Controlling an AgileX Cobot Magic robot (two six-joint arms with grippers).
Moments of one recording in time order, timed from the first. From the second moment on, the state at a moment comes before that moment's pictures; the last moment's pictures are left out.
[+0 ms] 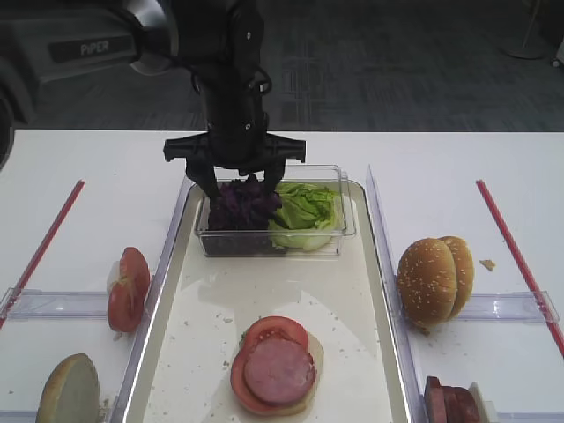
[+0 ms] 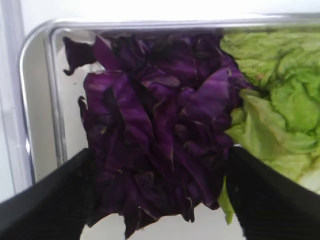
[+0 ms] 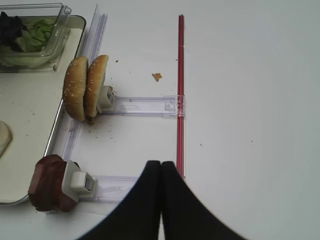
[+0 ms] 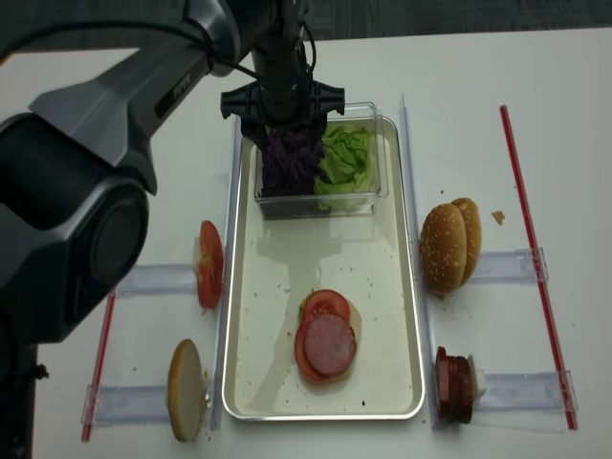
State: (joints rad) left arm -0.52 2.26 -2.02 0.09 1.22 -0.58; right arm 0.08 0.06 -0.48 0.03 1.13 0.06
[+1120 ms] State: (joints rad) left arm -0.52 2.33 -2.02 0.11 1.22 -0.58; right arm 0.08 0.06 -0.48 0.03 1.13 0.06
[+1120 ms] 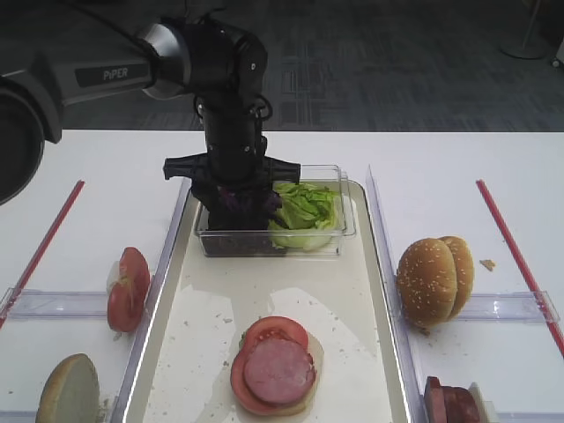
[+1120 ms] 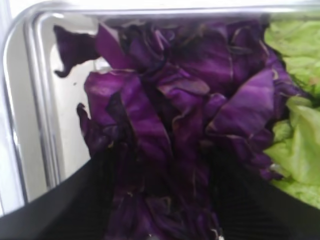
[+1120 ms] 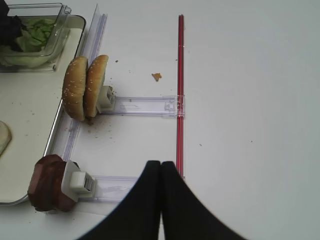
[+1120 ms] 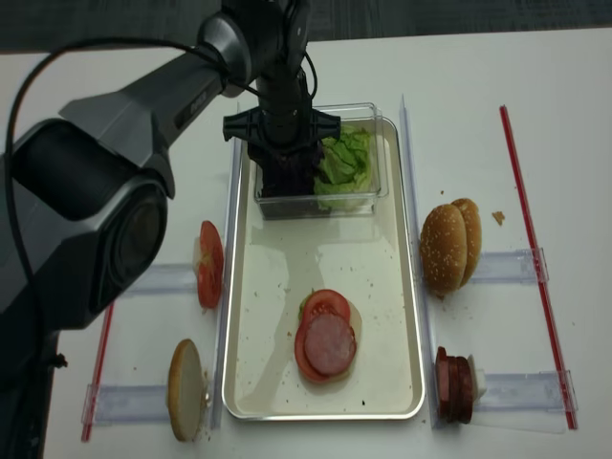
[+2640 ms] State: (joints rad) left arm -0.52 2.35 -2.02 0.10 1.21 -0.57; right arm 0.08 0.06 -0.48 0.03 1.13 0.05
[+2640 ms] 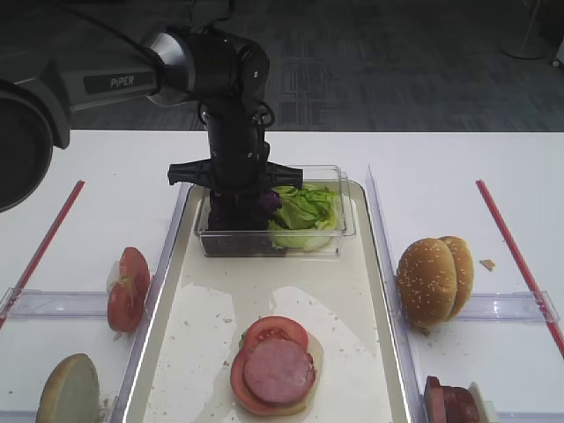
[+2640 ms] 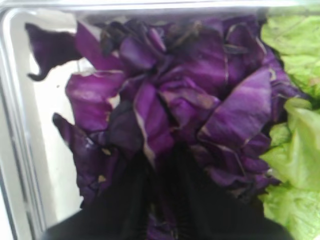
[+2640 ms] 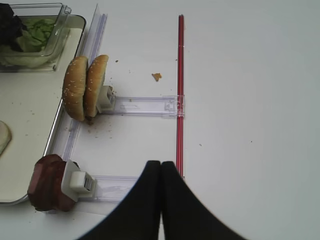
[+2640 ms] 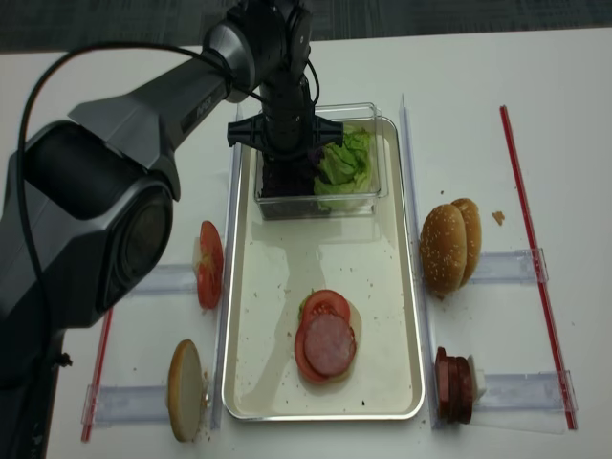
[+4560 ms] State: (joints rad) left arm -0.54 2.25 -2.17 0.07 1.24 -0.52; right arm 0.08 0.06 -0.48 0.03 1.13 0.05
